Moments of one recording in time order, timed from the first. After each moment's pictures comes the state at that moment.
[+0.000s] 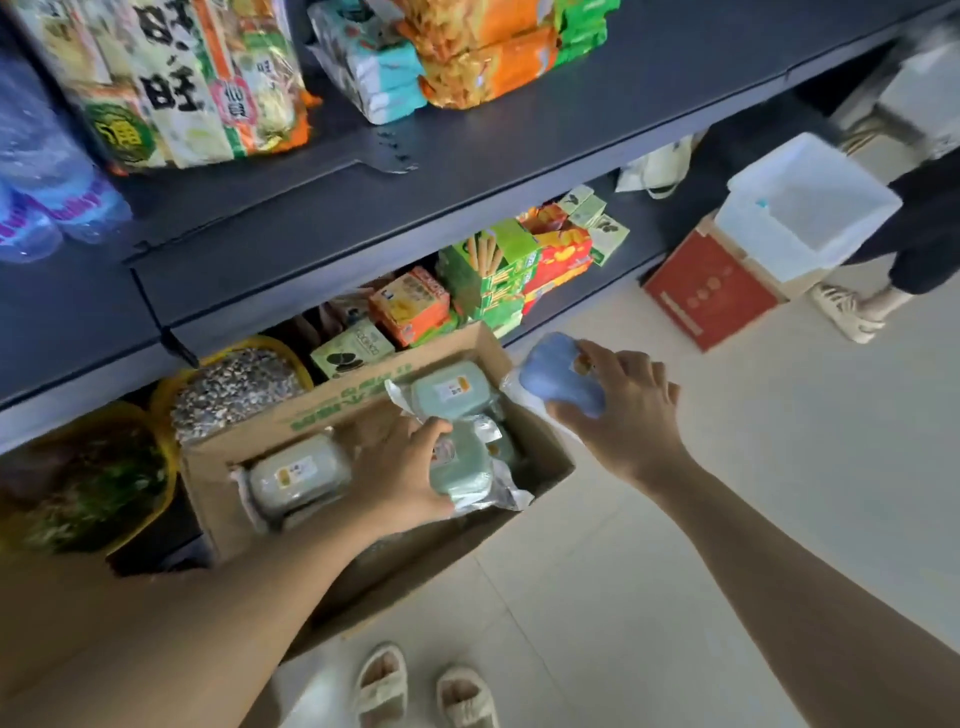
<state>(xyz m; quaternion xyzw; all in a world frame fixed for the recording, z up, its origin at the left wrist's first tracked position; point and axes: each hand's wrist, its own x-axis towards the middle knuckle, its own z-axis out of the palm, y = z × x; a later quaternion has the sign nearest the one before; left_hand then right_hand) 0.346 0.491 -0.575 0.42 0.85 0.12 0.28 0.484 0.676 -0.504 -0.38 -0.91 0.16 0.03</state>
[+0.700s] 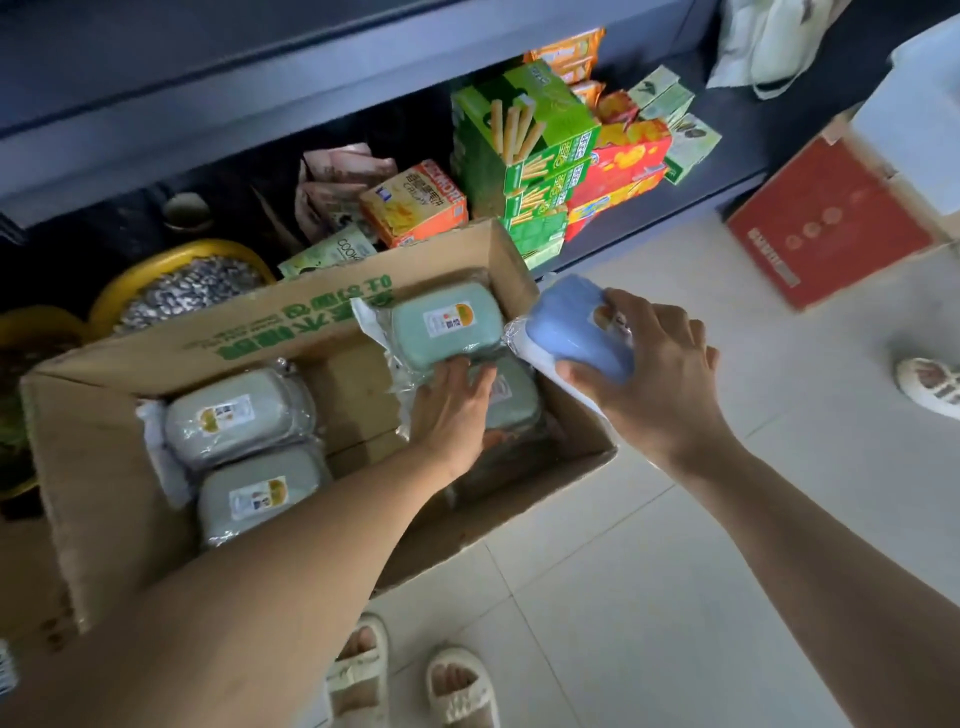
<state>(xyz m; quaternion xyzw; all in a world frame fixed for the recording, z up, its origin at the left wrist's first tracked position) 0.370 0.591 -0.782 0.43 0.88 0.08 0.18 0.478 0.733 -0.659 -0.36 -0.91 0.20 0.03</state>
